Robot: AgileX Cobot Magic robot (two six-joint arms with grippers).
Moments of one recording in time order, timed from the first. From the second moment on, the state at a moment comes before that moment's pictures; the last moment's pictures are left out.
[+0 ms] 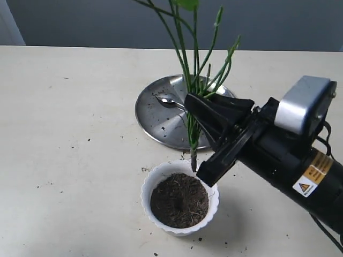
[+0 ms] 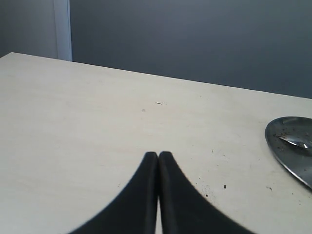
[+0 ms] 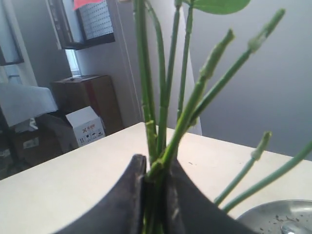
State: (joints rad) left arm 0.06 0.00 0.00 -0.18 0.25 0.01; right arm 0.96 1.36 -0.25 -0.03 -1.15 0.18
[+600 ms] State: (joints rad) left arm 0.06 0.00 0.00 -0.18 0.25 0.01; right arm 0.93 1.51 -0.25 -0.18 -1.20 0.18
